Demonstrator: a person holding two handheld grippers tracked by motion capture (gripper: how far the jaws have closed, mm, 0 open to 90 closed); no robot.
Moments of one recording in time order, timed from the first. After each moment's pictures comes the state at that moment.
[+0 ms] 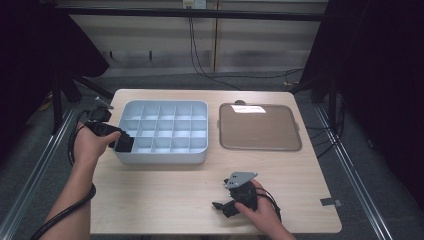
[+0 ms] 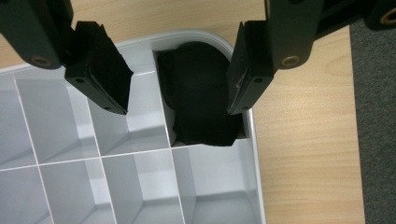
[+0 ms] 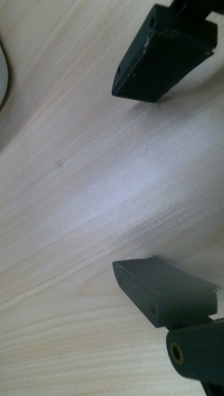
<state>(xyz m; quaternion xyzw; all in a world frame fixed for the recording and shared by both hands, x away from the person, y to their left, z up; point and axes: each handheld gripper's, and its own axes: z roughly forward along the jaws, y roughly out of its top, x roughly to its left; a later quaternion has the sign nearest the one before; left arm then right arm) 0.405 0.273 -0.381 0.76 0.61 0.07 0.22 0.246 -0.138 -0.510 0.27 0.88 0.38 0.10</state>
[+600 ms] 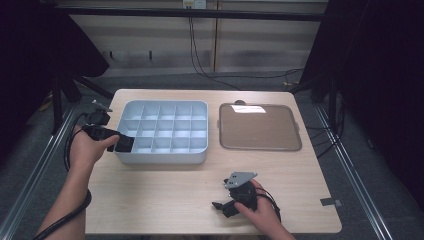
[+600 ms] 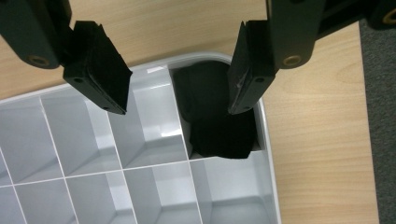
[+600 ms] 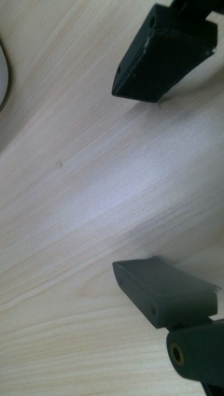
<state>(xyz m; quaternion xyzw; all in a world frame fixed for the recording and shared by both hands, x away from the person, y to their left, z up) 0.390 0.273 -0.377 0.77 0.59 0.06 0.23 0.246 -0.138 -0.510 0.27 0.88 0.38 0.10</state>
